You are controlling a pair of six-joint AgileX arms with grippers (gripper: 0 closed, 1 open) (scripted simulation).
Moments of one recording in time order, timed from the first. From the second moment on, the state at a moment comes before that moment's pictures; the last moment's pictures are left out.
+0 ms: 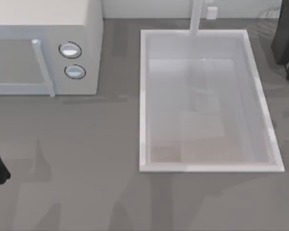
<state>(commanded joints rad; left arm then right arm) 0.00 0.00 0.00 0.00 0.00 0.00 -0.17 1.75 1.35 -1.05 0.01 -0.22</state>
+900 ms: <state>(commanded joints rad) 0.00 0.00 0.00 0.00 0.00 0.00 0.26 1.69 1.05 -0.04 0.37 -0.08</state>
